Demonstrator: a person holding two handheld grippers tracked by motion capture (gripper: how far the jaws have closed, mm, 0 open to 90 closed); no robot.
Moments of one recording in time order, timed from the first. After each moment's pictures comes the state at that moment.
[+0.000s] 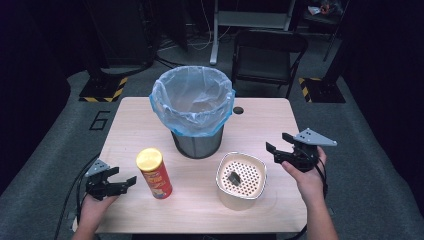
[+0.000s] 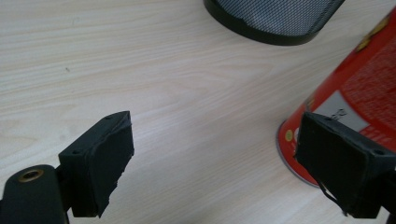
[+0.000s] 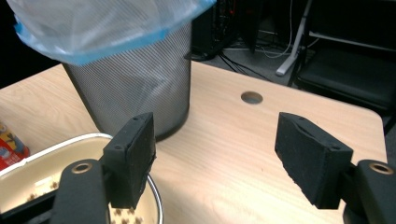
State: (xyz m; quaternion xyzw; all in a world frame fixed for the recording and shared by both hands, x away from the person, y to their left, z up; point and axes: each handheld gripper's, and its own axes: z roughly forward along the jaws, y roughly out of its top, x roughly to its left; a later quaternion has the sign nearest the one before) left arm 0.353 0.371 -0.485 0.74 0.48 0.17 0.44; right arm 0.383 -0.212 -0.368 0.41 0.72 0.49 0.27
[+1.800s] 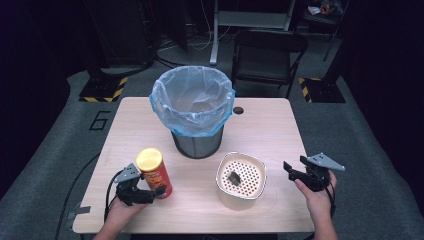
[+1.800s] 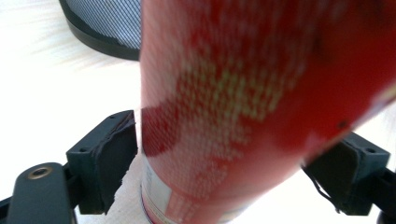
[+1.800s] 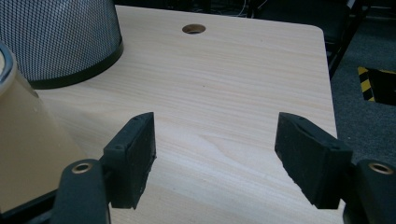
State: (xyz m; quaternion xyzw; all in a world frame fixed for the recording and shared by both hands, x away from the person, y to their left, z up) left arm 0.351 0.293 -0.495 0.79 0.35 0.12 0.49; right arm 0.369 -0.269 -0.456 0.50 0.70 0.43 0.28
